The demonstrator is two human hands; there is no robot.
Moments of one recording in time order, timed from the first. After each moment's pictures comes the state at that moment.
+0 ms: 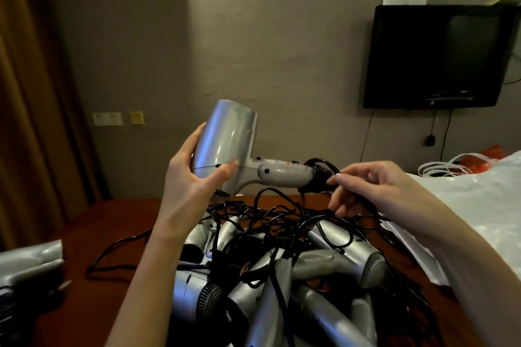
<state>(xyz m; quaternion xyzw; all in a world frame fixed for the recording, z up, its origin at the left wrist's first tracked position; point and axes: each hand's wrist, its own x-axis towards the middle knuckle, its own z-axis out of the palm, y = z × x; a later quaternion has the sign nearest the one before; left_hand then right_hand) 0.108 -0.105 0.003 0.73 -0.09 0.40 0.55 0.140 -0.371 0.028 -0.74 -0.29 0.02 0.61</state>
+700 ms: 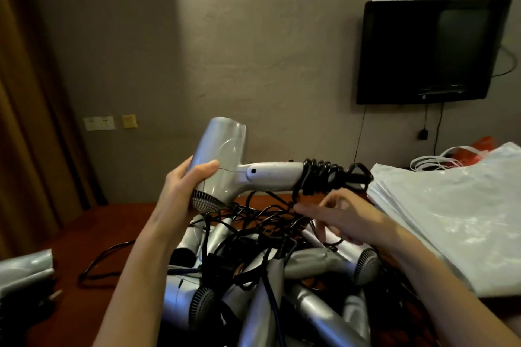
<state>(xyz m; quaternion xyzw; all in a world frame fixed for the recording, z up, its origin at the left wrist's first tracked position) 0.113 -0.105 -0.003 0.67 -0.06 0.21 0.71 0.177 -0.364 -0.018 -0.85 -0.29 0.05 0.43</state>
